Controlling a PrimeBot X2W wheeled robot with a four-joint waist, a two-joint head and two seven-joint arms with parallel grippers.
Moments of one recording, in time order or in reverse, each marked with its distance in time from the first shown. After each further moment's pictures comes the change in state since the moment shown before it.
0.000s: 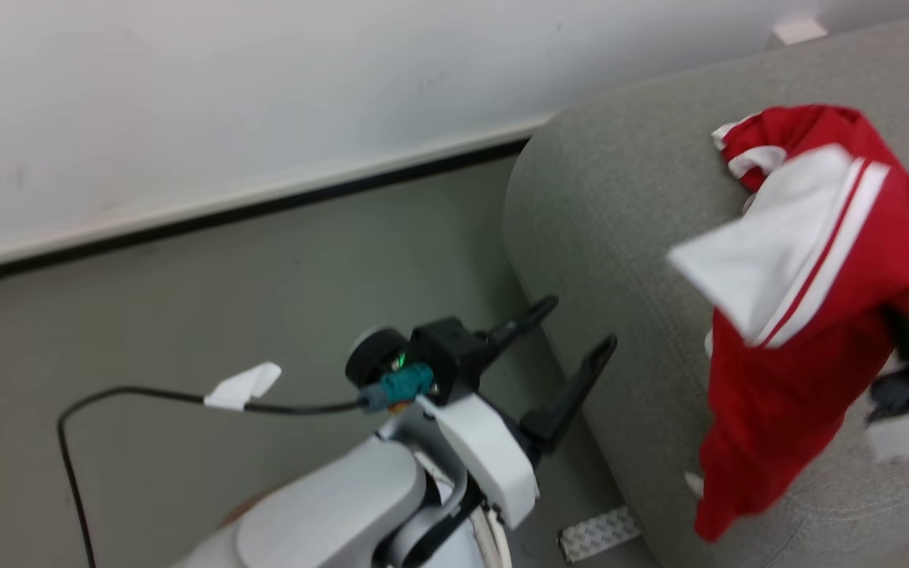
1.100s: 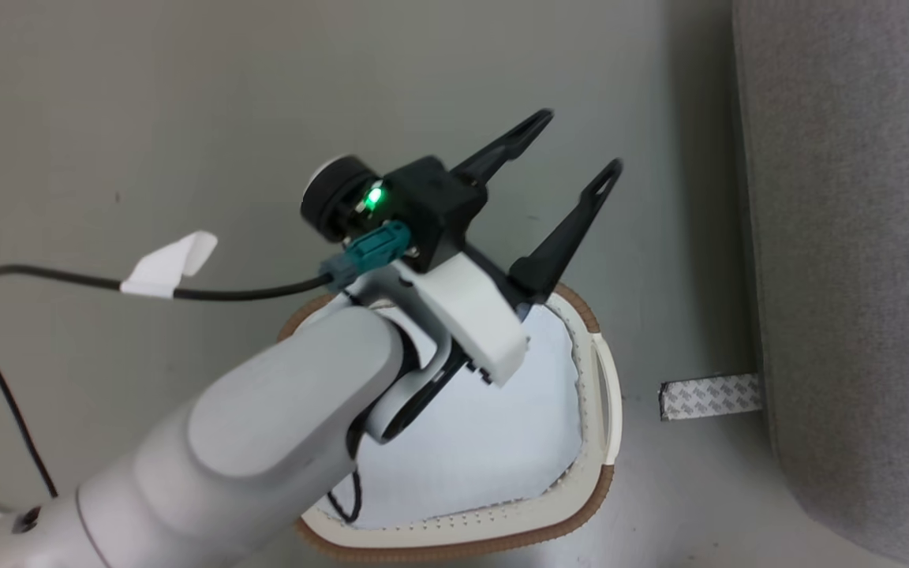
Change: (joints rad) left arm -0.289 0.030 0.072 -0.026 0.076 0.002 0.056; right arm -0.741 -0.122 -0.672 0.963 -0.436 0.000 -0.013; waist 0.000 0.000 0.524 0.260
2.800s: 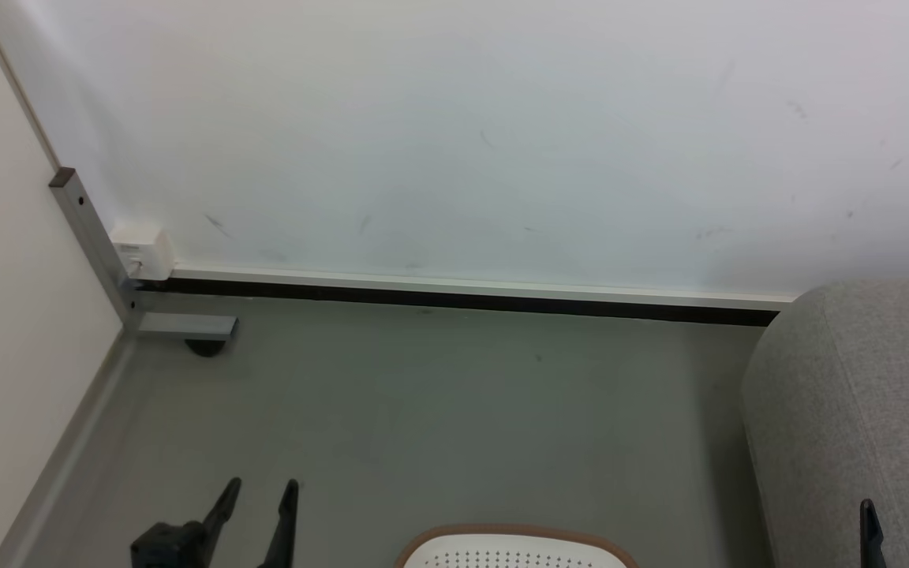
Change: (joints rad) left arm 0.962 -0.012 0.635 0.188 0.217 -0.039 -0.153; right arm 1.173 0.476 0.303 -0.793 0.048 0.000 -0.142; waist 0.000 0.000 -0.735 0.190
